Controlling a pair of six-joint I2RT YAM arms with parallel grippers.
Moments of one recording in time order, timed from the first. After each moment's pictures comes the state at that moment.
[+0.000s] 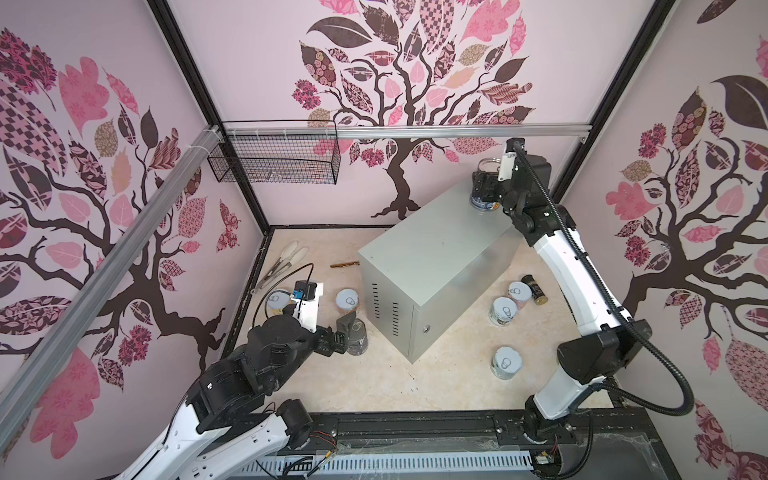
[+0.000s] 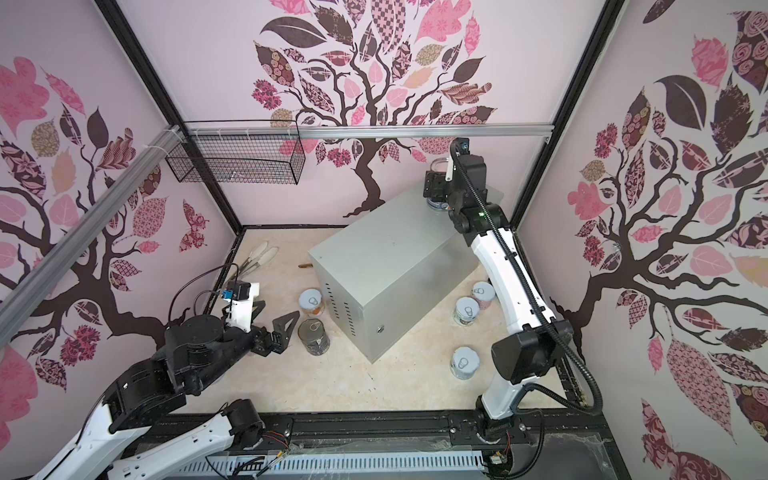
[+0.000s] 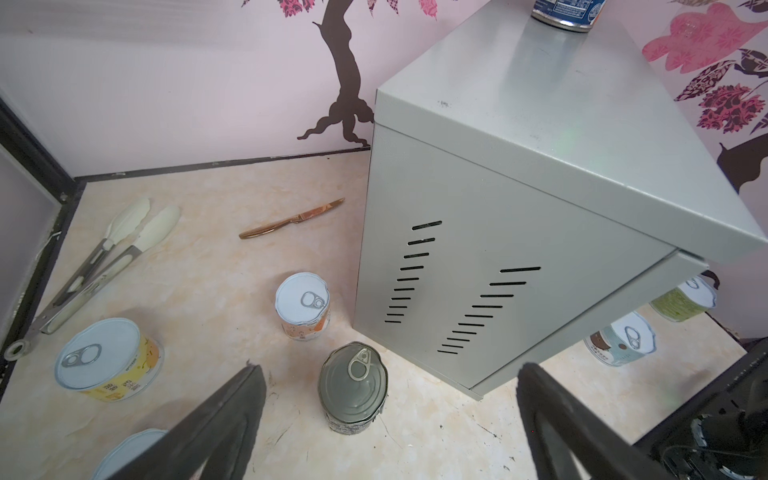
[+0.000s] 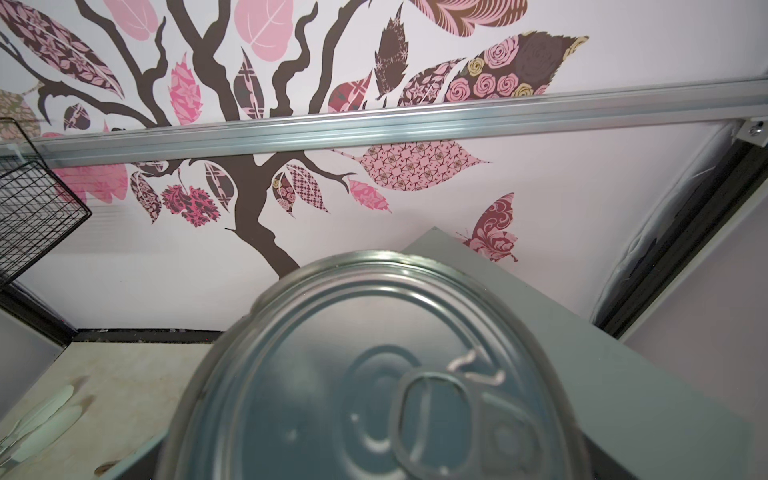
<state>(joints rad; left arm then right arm) -0.88 0.60 1.03 -0.85 -0.41 -0.30 0.23 1.73 1.99 -0.45 0.16 0.13</state>
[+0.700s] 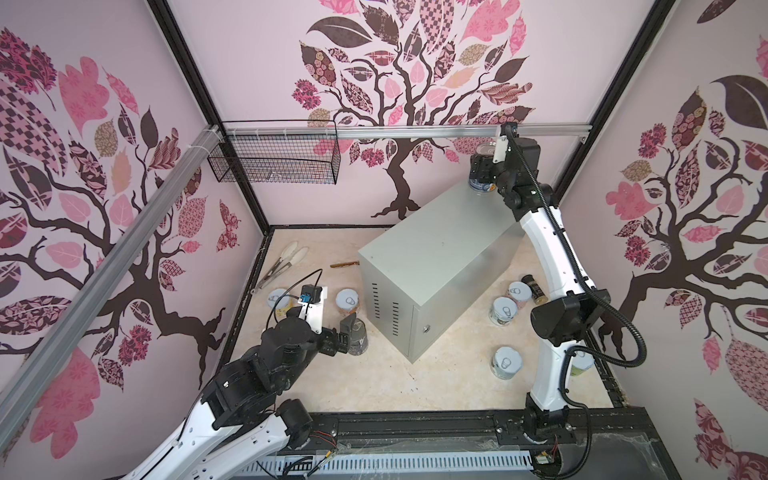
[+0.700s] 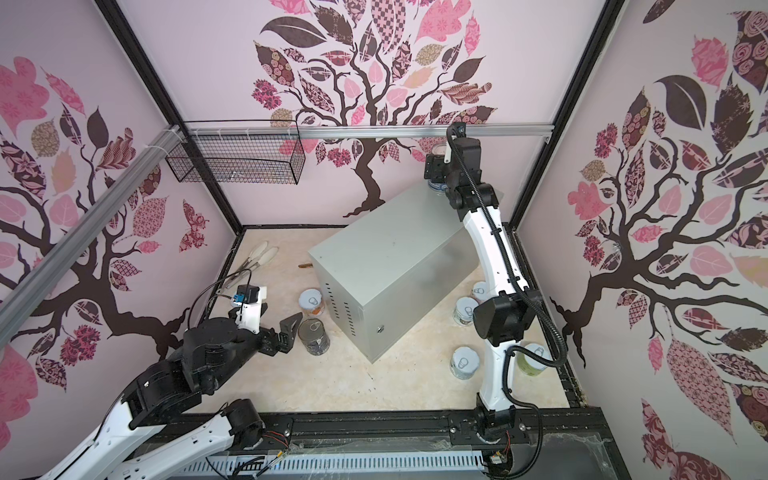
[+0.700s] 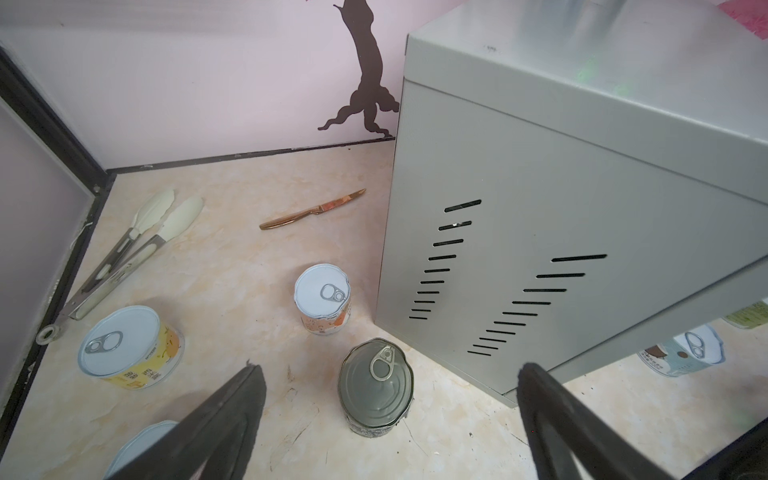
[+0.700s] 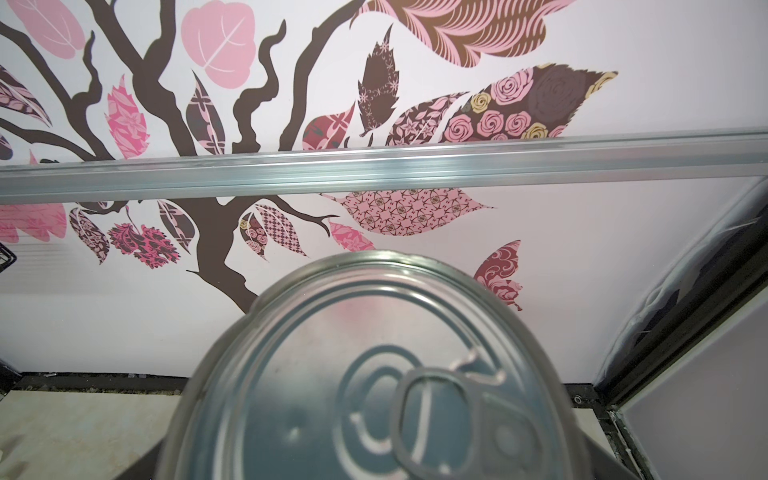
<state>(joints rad) -0.85 0.58 0.92 -0.78 -0.44 -0.28 0.18 2.04 2.38 -0.51 0.13 0.08</state>
